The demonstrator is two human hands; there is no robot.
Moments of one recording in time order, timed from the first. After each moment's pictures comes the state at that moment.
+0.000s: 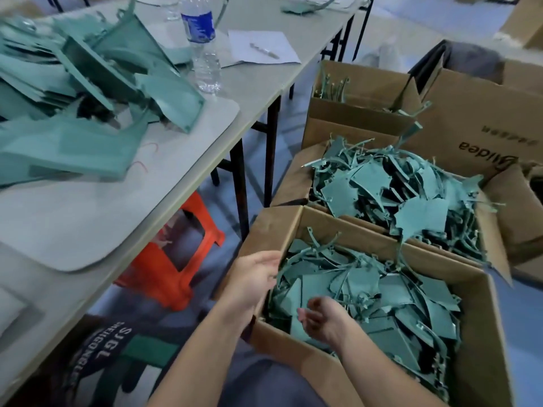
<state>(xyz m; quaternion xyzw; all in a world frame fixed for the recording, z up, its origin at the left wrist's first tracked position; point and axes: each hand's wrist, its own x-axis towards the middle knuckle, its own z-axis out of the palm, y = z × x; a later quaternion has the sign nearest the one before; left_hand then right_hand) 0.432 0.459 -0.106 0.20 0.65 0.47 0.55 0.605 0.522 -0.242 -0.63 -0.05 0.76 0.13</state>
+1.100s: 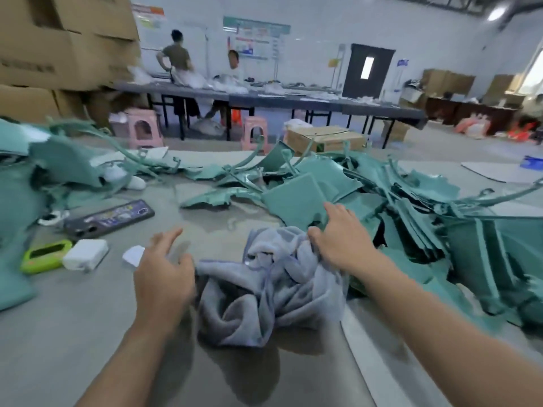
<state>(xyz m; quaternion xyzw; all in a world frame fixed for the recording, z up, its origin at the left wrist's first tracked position) 0.054 0.135 0.020 -0.06 0.84 0.47 -0.26 0.038 0.429 0.076 -0.08 -0.98 0.16 0.11</state>
